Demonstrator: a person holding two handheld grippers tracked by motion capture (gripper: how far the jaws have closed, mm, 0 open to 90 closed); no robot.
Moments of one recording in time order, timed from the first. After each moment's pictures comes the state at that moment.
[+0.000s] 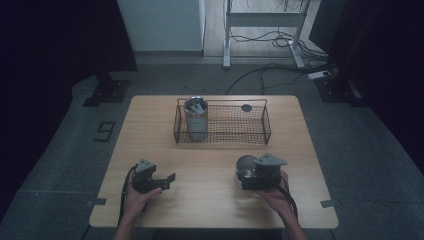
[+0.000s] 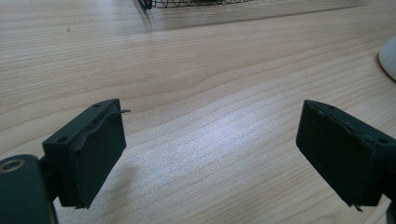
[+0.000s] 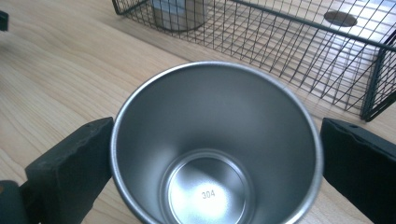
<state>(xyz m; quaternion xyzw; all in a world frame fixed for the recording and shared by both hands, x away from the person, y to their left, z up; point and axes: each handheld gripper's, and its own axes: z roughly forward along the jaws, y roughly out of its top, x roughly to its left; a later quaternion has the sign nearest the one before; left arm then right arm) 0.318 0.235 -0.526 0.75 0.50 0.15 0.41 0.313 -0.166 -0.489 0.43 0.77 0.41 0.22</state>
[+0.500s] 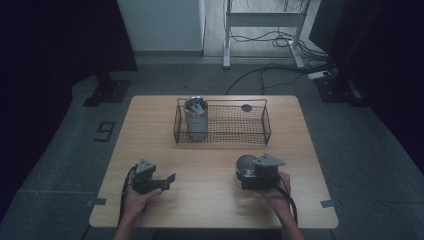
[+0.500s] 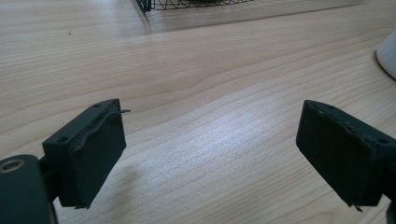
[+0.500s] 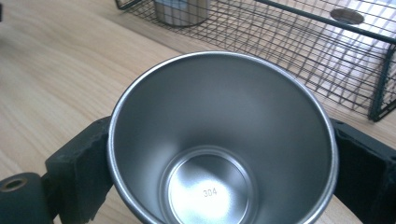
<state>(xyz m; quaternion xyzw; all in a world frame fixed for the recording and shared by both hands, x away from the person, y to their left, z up) 0.314 0.234 -0.523 0.75 0.49 0.16 0.41 0.315 -0.165 -0.494 0.43 0.78 0.41 0.22</state>
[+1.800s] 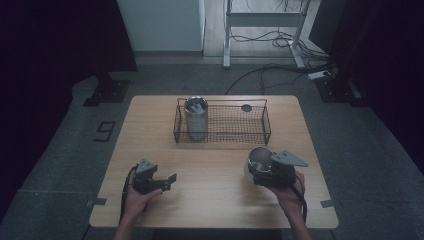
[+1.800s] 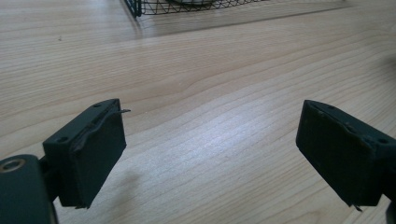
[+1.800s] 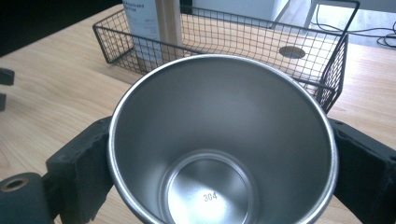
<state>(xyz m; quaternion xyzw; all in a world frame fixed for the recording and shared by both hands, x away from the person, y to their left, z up) 0.314 0.230 -0.521 0.76 0.48 0.15 0.42 0.296 -0.196 -0.453 0.46 0.72 0.46 0.25</state>
